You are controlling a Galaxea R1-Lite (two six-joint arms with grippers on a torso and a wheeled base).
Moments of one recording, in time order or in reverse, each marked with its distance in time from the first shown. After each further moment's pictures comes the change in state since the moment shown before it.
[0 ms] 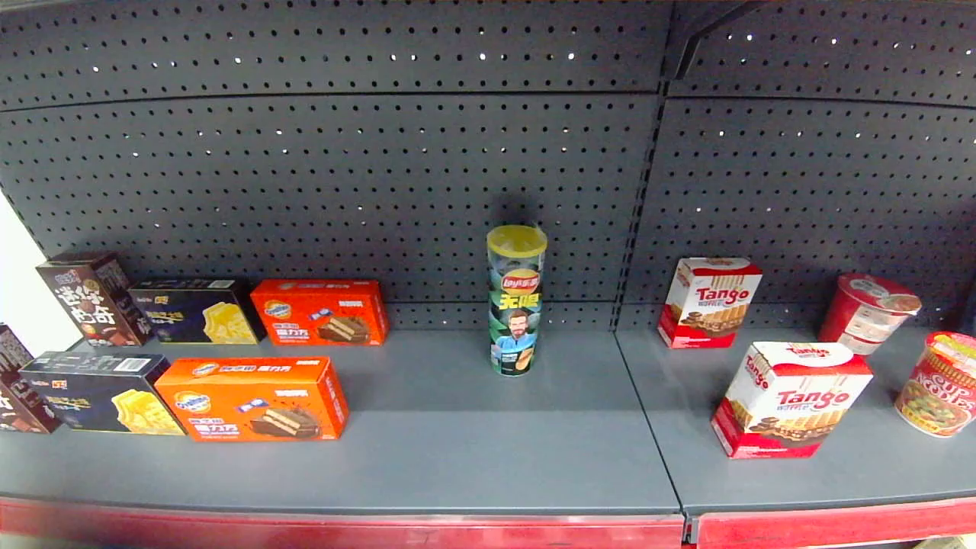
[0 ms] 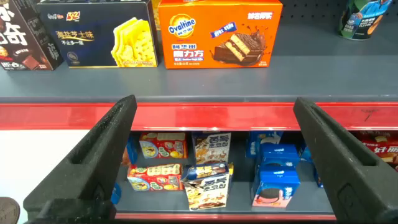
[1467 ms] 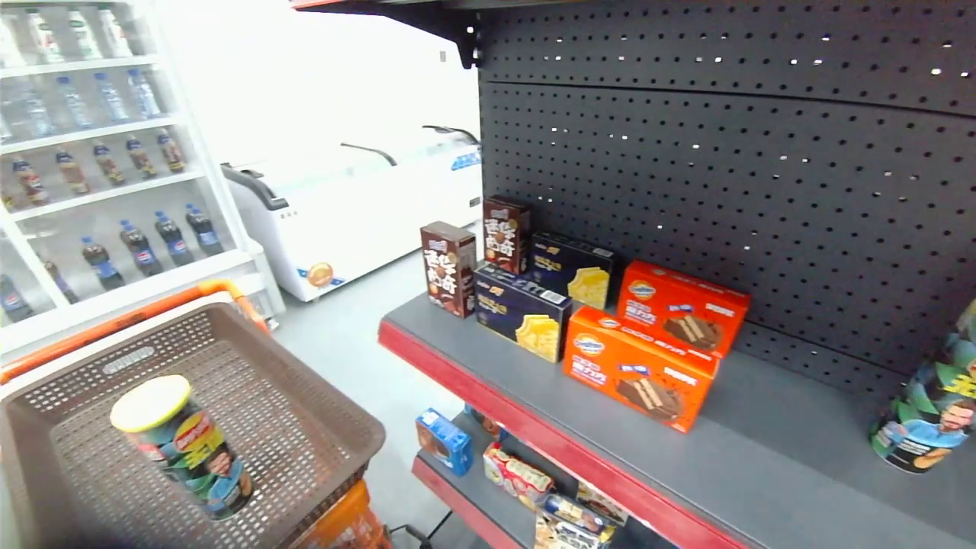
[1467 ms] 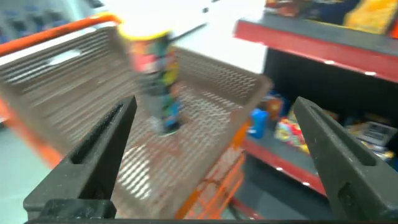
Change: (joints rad) left arm 0.000 0.000 0.000 0.000 -0.002 0.004; right arm 0.000 0.000 0.000 0.001 0.000 0.000
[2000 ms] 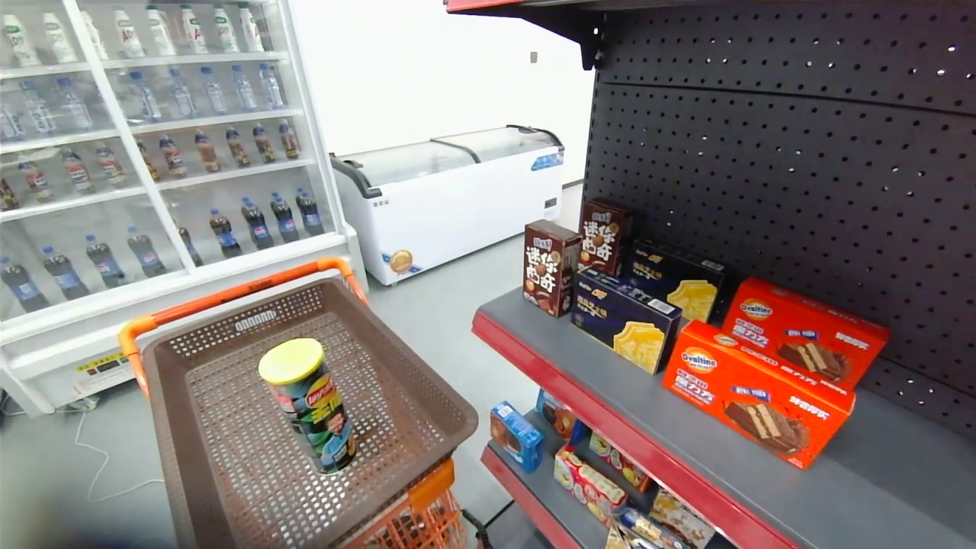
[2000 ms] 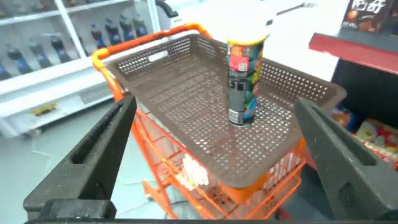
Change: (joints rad) left arm 0.001 0.031 -0.130 0.060 0.056 0.067; right arm 0.002 0.000 0.000 -0.002 0.000 0.000
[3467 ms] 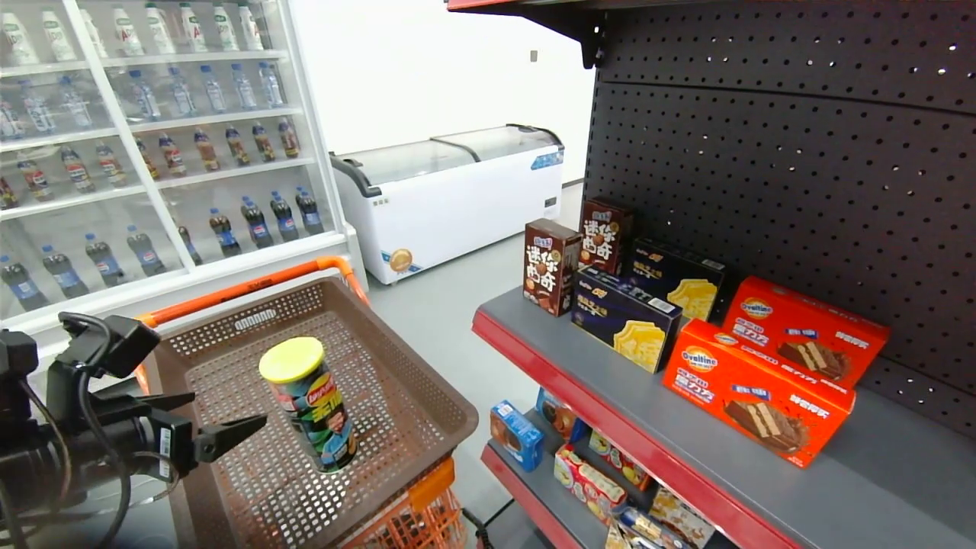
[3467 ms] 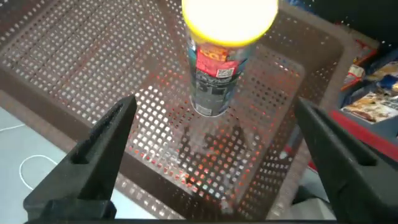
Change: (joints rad) left arm 0.212 1.433 -0.285 -0.549 -0.476 0.139; right arm -0.001 0.000 0.000 0.000 0.000 0.000
